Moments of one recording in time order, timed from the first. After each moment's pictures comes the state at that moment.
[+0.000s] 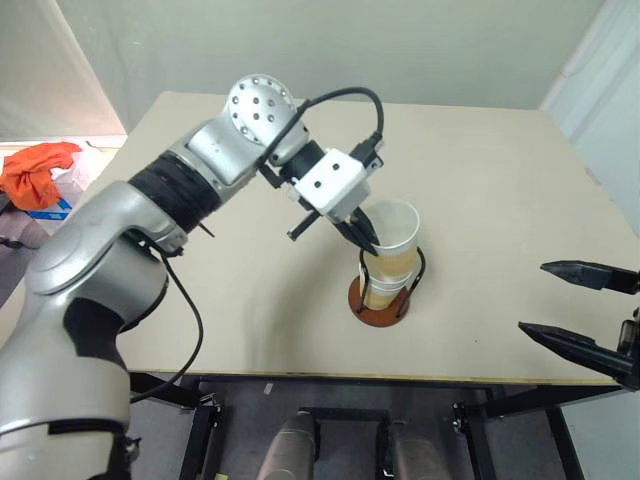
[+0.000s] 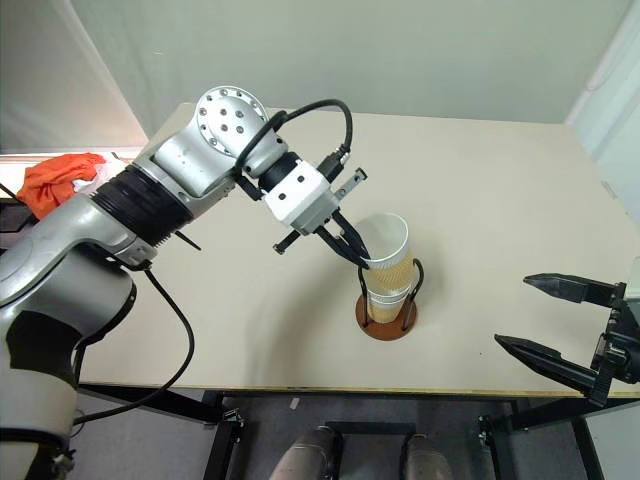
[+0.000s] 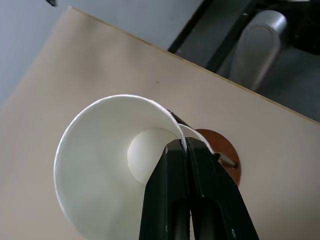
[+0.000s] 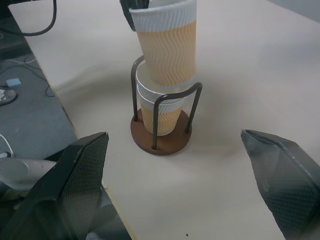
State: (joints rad) left arm -1.53 0.68 -1.03 0.54 -0.66 -0.40 -1.58; right arm 0.35 -1.00 -1.00 -0.77 1.05 0.84 0.98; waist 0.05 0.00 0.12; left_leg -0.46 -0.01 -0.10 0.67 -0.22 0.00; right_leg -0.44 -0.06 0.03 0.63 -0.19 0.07
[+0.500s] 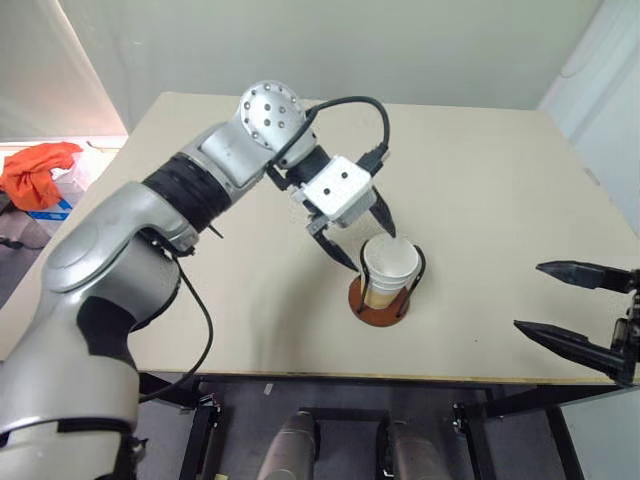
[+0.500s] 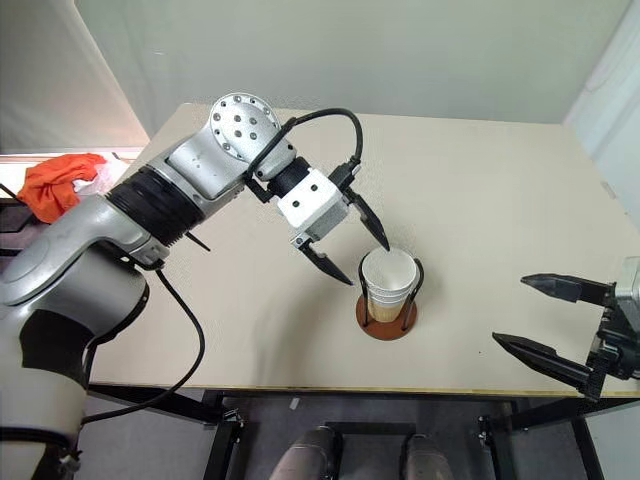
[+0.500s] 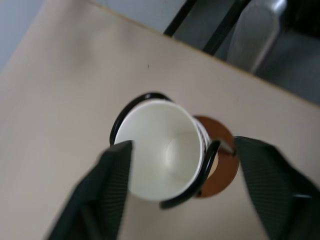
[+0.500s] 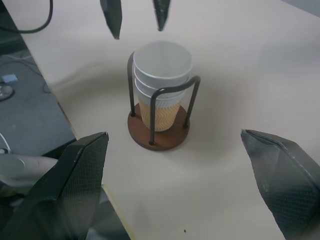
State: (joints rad) left arm -1.53 0.64 -0.99 0.62 -0.55 -0.42 -1.58; right arm 0.31 -1.02 -0.91 -0.73 1.00 0.80 0.99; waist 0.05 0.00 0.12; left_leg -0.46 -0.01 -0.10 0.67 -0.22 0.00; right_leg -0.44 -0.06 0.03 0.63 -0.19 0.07
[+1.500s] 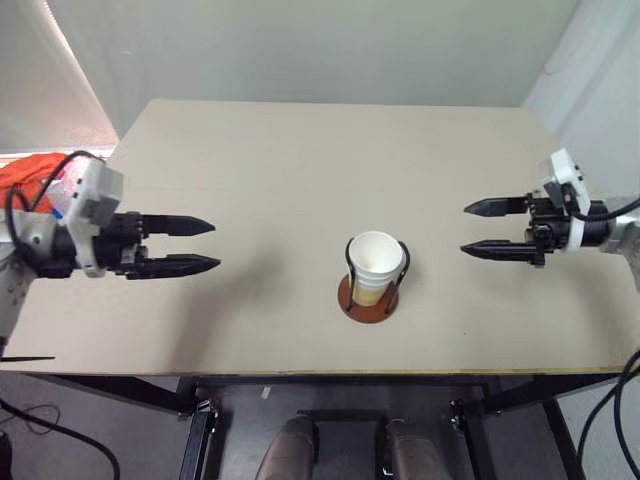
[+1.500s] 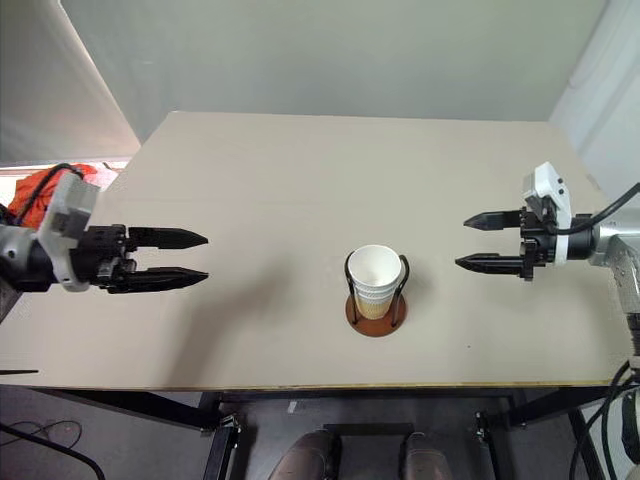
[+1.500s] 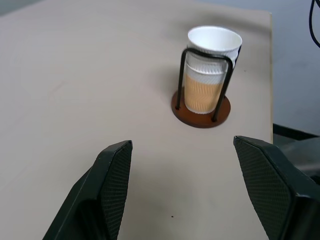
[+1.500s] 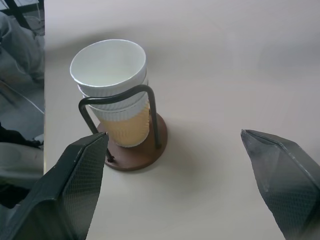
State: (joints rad) left arm -0.41 1.20 0.14 0.11 -0.78 0.45 -1.37; right arm -0.72 -0.95 0.02 0.24 0.50 0.49 1.41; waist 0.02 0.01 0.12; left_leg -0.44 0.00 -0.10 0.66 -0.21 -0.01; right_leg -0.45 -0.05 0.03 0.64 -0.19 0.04
